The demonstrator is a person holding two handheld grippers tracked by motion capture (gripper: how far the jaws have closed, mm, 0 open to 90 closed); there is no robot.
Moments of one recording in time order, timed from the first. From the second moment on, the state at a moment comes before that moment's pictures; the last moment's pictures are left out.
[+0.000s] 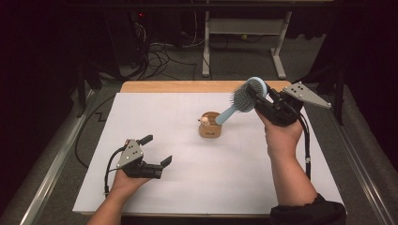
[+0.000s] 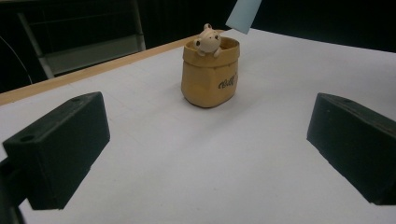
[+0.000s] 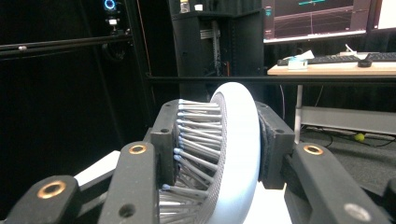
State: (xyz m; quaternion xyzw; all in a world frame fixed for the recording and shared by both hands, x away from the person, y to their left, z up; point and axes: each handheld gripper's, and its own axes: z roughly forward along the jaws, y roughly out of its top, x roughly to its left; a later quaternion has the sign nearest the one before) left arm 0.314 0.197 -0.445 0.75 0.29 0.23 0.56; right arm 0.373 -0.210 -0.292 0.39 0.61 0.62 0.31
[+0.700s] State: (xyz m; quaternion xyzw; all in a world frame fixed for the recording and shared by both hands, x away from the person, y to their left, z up) left arm 0.313 0.194 -0.446 0.75 0.28 0.22 0.55; right arm 0.394 -0.197 -0.298 0.40 0.61 0.61 0.31
